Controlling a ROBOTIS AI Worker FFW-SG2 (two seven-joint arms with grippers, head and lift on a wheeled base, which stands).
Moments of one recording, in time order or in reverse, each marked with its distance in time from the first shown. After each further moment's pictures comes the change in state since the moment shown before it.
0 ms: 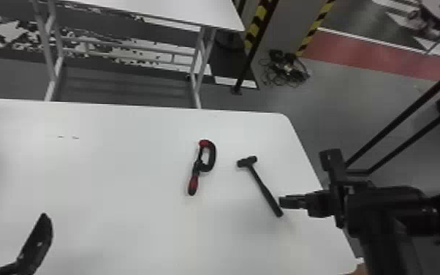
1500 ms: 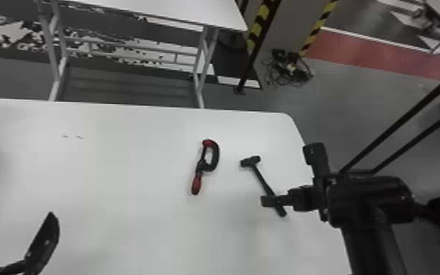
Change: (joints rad) left arm -0.006 0.005 -0.007 0.006 0.004 0.002 0.000; right arm -0.067 0.039 0.094 0.022 0.027 0.064 -0.033
